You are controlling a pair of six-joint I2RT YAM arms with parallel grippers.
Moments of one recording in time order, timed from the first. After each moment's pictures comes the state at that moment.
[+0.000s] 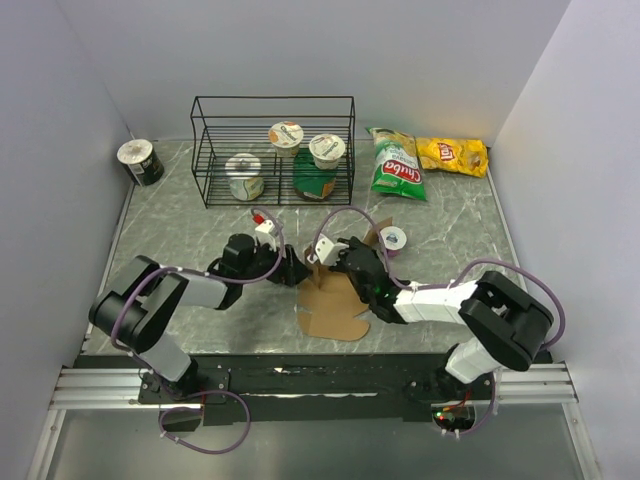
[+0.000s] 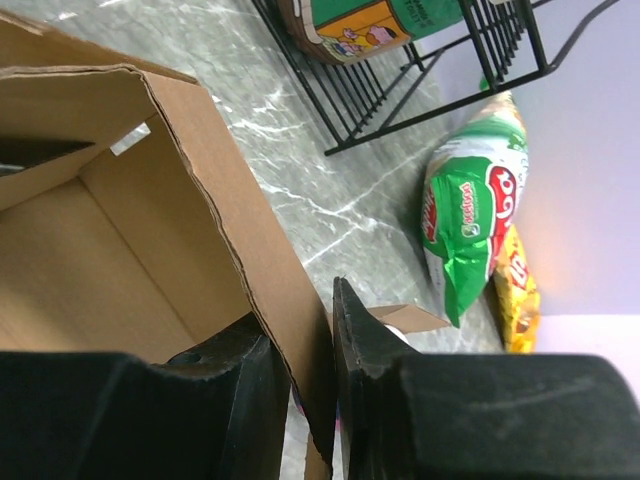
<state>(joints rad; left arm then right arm) -0.51 1.61 0.49 0.71 0.42 -0.43 0.85 1.48 0.54 0.61 0.50 -0.73</state>
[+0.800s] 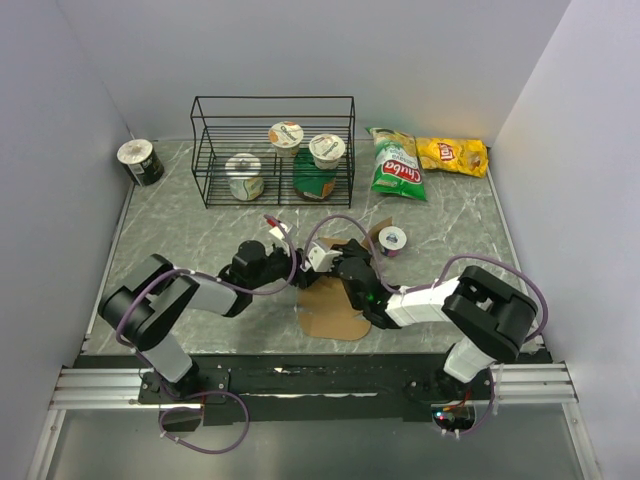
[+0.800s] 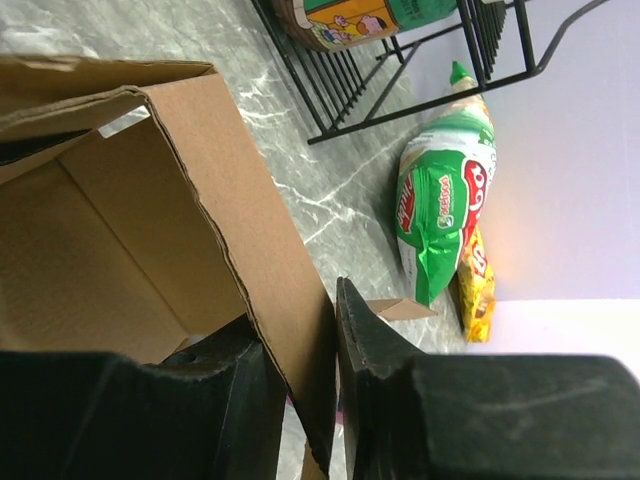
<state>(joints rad) -0.64 1.63 0.47 0.95 0.38 -0.40 0.92 1.57 0.53 0.73 0.64 -0.82</state>
